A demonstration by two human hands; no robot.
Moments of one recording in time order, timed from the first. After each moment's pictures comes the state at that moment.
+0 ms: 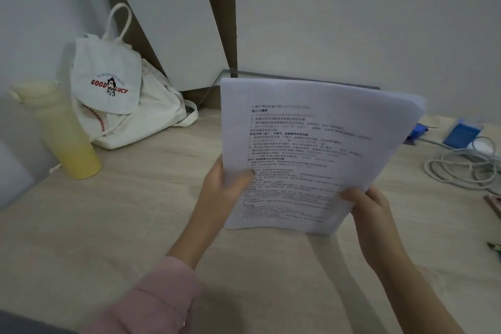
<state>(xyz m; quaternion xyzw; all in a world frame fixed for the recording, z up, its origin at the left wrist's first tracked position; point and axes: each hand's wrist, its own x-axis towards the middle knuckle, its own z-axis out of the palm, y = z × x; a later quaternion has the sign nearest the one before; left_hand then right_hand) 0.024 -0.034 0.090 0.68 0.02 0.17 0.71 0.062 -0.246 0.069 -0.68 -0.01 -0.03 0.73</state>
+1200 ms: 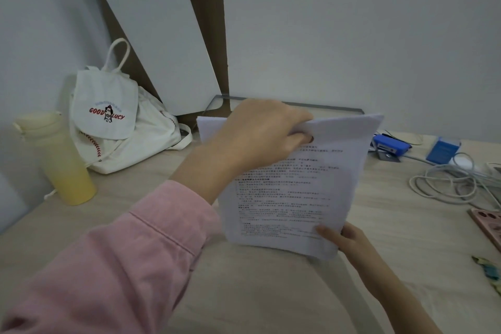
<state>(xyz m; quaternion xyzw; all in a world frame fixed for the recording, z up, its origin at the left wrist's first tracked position) 0.055 -0.067 0.232 0.95 -0.21 0.23 0.05 0.065 -0.270 0.046 -0.76 0.00 0.12 0.64</state>
